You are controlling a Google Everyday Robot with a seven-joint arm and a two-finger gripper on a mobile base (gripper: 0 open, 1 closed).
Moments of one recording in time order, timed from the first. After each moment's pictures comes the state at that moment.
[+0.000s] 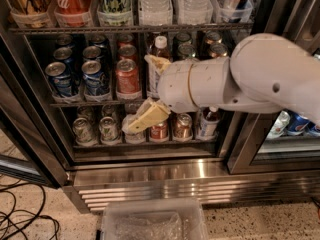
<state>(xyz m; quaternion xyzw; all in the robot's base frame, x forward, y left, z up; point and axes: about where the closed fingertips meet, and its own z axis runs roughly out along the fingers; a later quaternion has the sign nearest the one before) 0.508 0.038 0.920 -0.59 0.61 0.17 0.51</state>
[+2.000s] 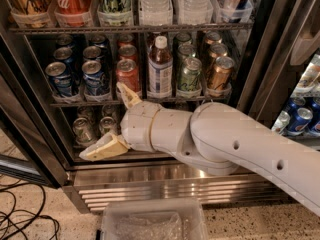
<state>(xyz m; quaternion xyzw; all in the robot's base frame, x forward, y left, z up) 0.475 0.116 0.877 -0.51 0.59 0.22 0.58</state>
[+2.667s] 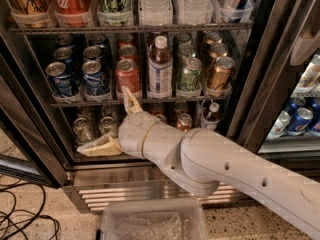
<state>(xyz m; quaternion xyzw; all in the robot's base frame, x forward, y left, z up) 0.498 0.121 0.857 -0.45 0.59 0.20 0.64</state>
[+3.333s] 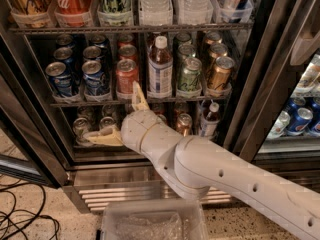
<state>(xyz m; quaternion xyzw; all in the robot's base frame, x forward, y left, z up) 0.534 0.104 0.851 -0.39 0.61 0.15 0.68</state>
